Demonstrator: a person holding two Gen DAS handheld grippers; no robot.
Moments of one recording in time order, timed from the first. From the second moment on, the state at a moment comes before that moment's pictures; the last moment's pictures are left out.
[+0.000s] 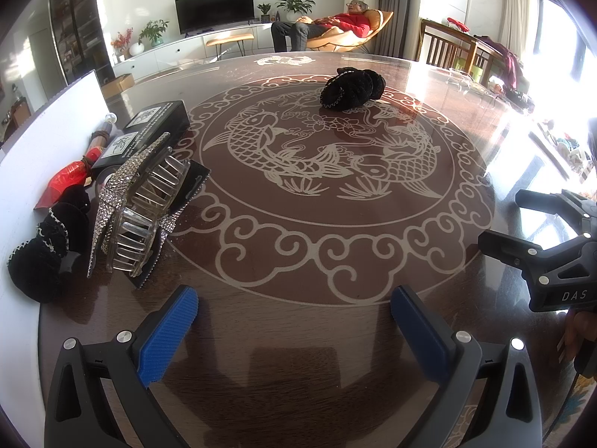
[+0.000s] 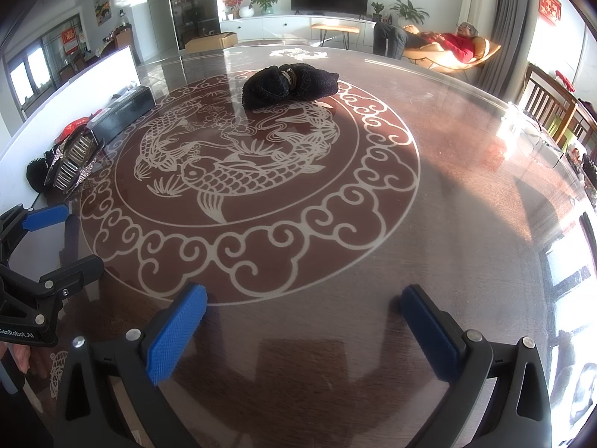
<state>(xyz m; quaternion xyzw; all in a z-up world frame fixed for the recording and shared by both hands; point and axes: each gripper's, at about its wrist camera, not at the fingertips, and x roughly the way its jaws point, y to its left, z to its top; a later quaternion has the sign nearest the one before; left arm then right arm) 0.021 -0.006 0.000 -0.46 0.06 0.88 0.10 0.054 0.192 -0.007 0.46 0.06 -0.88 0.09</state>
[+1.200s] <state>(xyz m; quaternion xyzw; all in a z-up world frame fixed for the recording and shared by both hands) 0.021 -0.006 0.000 -0.46 0.05 0.88 0.10 0.054 0.193 -0.007 0.46 0.05 -0.88 0.09</state>
